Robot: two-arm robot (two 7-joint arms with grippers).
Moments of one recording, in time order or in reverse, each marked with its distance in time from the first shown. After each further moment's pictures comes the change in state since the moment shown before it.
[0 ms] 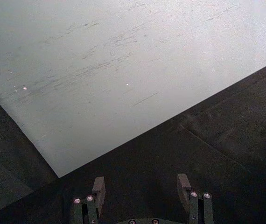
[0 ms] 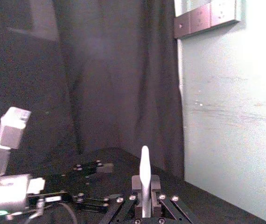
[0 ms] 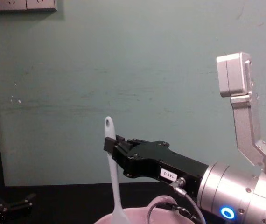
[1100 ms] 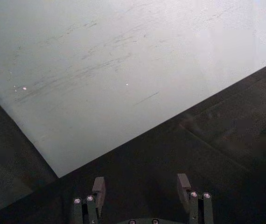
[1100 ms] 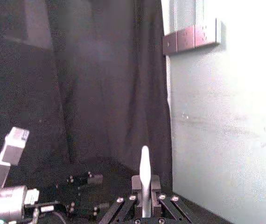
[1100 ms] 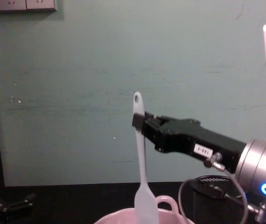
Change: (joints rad) left arm 0.000 0.000 0.000 0.000 0.000 0.000 0.000; right arm -0.066 0.087 0.063 -0.173 0.037 0.053 -0.010
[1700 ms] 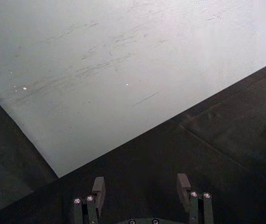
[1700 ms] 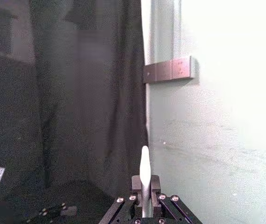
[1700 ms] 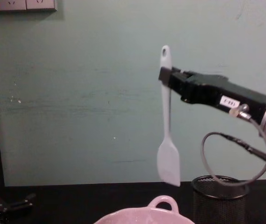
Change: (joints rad) left arm 0.000 0.000 0.000 0.000 0.000 0.000 0.000; right arm 0.008 0.045 0.061 -0.107 0.021 0.016 -0.061
